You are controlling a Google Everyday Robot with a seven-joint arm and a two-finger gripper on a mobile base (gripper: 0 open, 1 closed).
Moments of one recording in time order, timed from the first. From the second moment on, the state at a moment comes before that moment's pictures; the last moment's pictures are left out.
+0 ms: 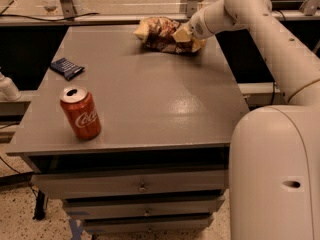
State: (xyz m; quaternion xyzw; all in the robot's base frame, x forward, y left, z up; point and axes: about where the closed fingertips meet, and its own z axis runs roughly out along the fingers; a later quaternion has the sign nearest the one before) arm 0.842 -0.085 0.869 -0.41 0.79 0.15 0.44
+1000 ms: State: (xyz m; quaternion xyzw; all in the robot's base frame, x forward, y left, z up) arm 0.751 -0.079 0.909 -0.34 0.80 0.17 0.46
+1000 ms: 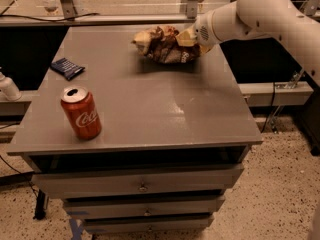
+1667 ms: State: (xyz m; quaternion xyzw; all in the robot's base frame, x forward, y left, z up) arm 0.687 -0.018 0.929 -0.31 0.82 0.15 0.46
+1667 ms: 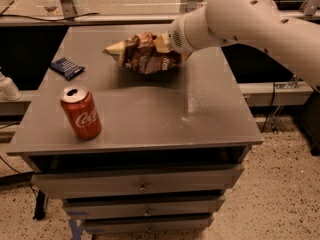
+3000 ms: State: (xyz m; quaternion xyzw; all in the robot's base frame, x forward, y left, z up) arm 0.583 0.007 0.893 -0.23 0.85 0.15 0.45
